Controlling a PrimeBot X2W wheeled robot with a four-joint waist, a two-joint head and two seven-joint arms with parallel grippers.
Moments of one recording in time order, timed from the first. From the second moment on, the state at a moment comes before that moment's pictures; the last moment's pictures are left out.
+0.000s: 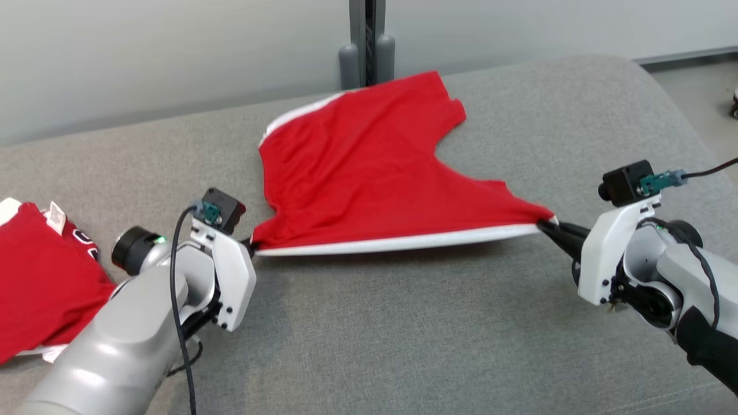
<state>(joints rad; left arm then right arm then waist) -0.81 0.30 -1.02 0.92 -0.76 -0.13 0.16 -0.91 -0.52 1.28 0.71 1.28 0.13 0.04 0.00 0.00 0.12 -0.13</state>
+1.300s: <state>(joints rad) -0.34 0.54 -1.01 0.19 -1.20 -0.01 0.47 -0.68 -0.82 1.28 0.37 1.48 0.13 0.47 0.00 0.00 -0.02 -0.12</state>
